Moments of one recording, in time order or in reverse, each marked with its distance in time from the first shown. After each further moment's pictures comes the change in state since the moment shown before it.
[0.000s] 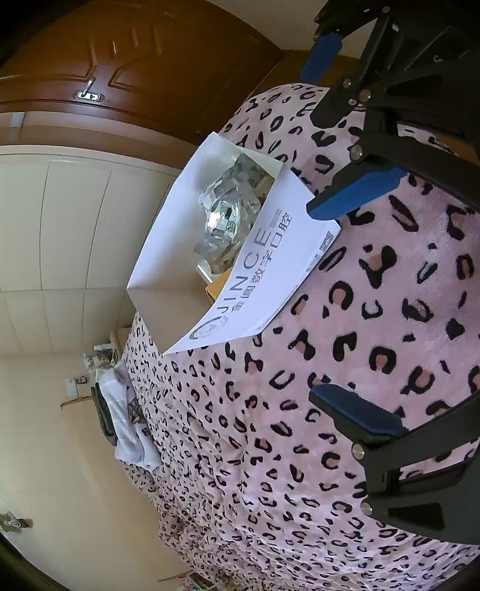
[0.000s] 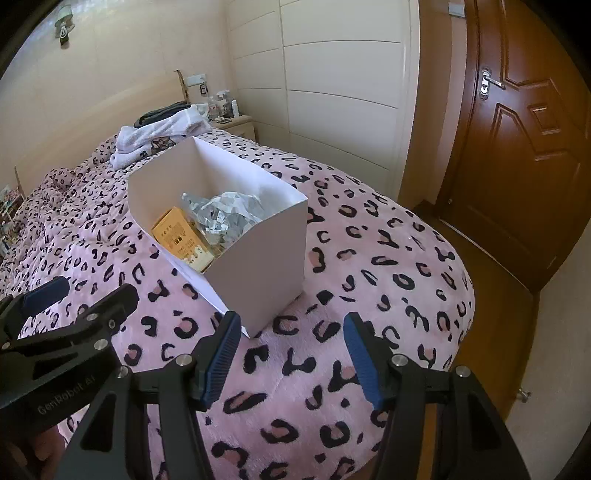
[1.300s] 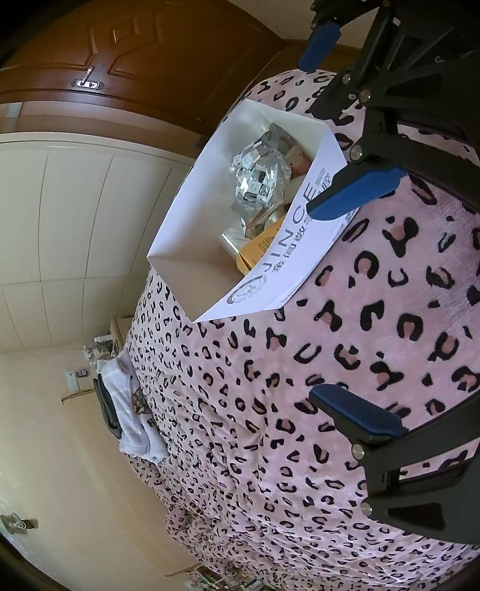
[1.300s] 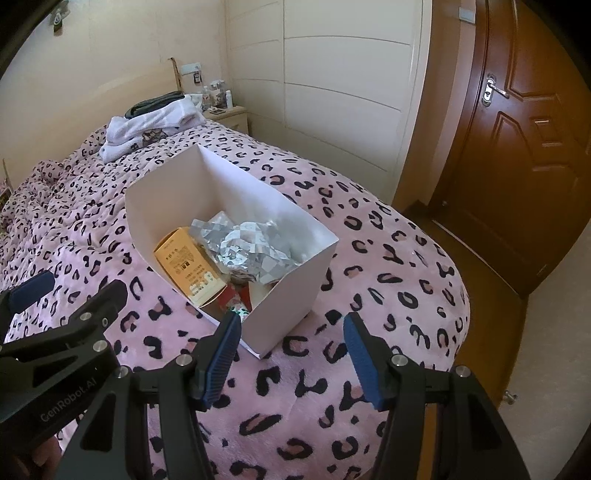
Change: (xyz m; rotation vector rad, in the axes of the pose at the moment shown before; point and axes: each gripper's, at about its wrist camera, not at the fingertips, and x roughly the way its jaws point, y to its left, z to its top) left arm 0.009 0.025 0.037 0.016 0.017 0.037; right arm 0.012 0.034 0.041 -0.020 0.048 -0.066
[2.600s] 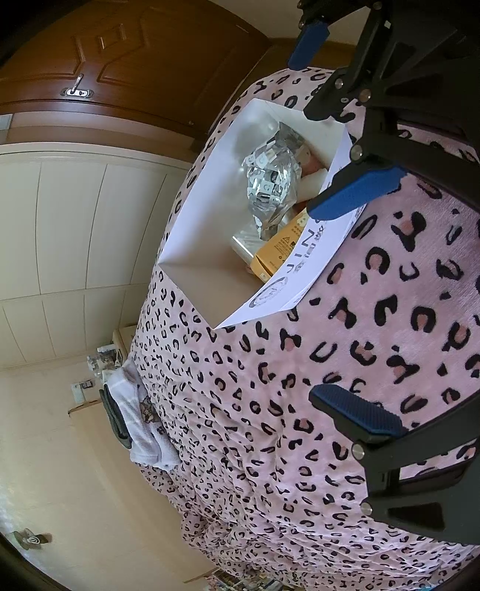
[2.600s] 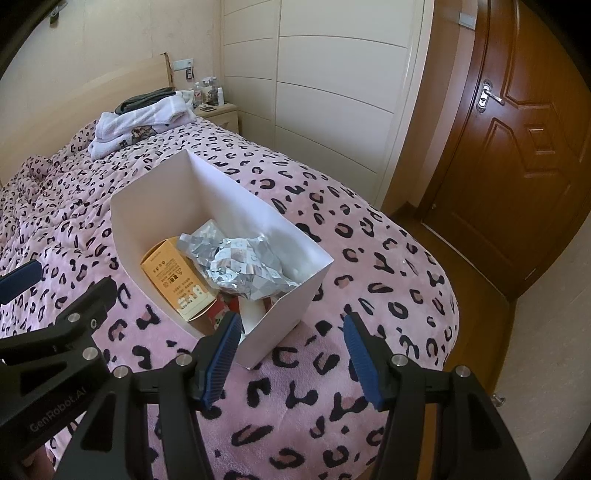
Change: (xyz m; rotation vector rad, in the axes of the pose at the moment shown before) left arm 0.003 0.003 0.019 0.058 0.001 -0.009; right arm 0.008 0.005 0.015 -0.017 0.006 -0.056
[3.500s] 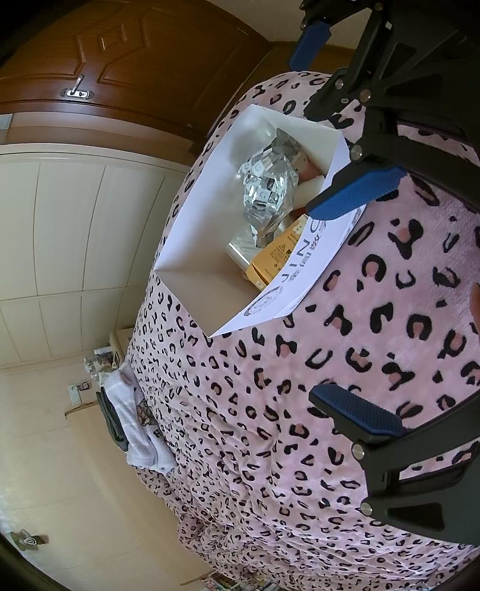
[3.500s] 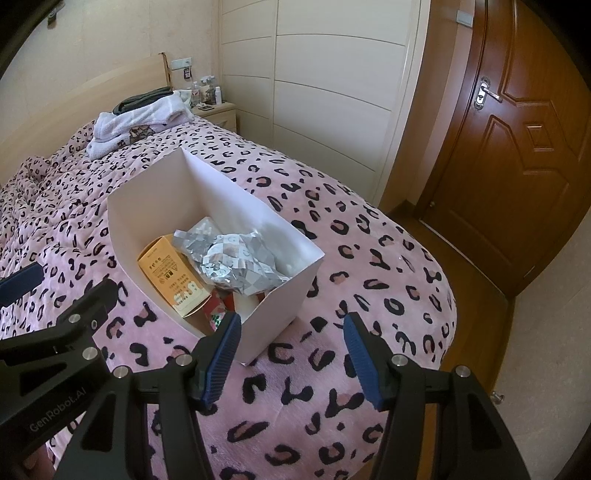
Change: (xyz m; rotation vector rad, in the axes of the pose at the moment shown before) left arm 0.000 -0.006 -0.005 -0.002 0.012 -0.010; right arm 0.000 -0.007 -0.004 0.007 0.004 0.001
